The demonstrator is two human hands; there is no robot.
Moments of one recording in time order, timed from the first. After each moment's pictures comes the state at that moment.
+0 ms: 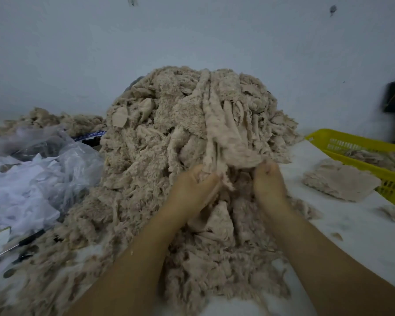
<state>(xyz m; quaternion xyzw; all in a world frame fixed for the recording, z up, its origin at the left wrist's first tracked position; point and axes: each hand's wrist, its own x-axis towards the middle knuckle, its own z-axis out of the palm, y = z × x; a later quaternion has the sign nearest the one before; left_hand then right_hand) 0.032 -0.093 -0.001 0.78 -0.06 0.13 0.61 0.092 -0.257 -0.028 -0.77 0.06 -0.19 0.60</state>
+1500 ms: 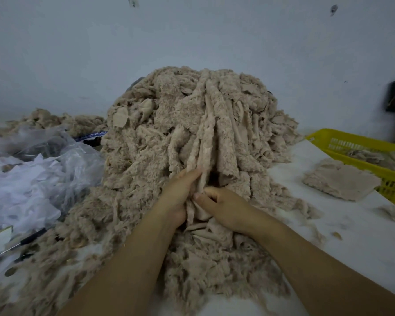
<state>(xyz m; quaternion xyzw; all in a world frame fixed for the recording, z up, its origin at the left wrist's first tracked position) 0.044 -0.083 -0.007 0.57 0.11 -0.01 0.82 0.052 -0.216 -0.034 -0.83 -0.30 0.05 0.46</state>
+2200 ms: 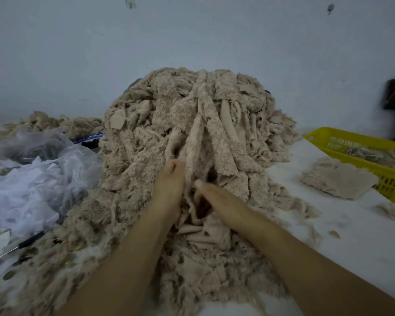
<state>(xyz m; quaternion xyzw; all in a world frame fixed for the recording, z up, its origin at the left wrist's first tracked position) 0.044 -0.077 -0.001 0.65 0.10 0.15 0.73 0.049 -0.212 -0.032 -0.78 -0.23 0.11 0.57</state>
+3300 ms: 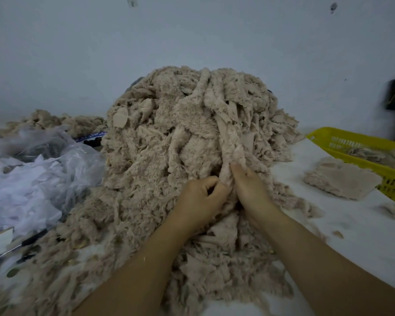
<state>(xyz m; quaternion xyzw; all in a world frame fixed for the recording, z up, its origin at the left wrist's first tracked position) 0.026 -0.099 -0.018 0.82 -0.16 0.15 0.52 0.069 -0.227 -0.017 -0.73 0.02 -0.02 0.68</state>
